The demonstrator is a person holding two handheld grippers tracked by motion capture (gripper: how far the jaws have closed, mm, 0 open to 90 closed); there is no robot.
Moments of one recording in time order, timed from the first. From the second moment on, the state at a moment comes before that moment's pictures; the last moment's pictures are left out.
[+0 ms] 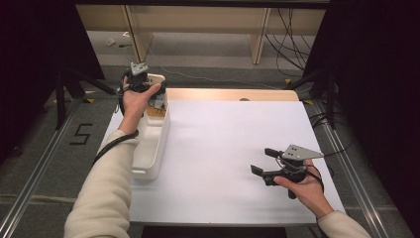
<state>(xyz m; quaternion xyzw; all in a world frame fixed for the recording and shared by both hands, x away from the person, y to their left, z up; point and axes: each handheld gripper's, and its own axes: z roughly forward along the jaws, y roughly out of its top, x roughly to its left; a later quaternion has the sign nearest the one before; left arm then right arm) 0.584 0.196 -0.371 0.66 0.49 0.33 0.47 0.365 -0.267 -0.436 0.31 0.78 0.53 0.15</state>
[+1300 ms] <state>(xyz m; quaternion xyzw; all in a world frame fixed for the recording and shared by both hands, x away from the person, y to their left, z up) 0.595 0.195 -0.391 0.68 0.50 0.31 0.43 0.365 -0.267 -0.436 0.31 0.78 0.53 0.15</state>
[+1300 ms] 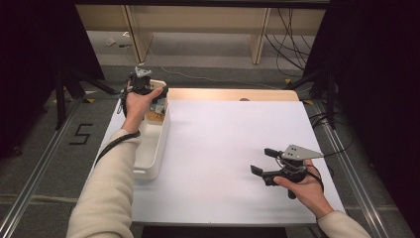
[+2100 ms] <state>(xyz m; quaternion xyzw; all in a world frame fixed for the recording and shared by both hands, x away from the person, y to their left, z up) 0.600 0.195 -0.399 0.69 0.52 0.29 0.42 0.365 -0.267 -0.436 0.31 0.78 0.53 0.15</state>
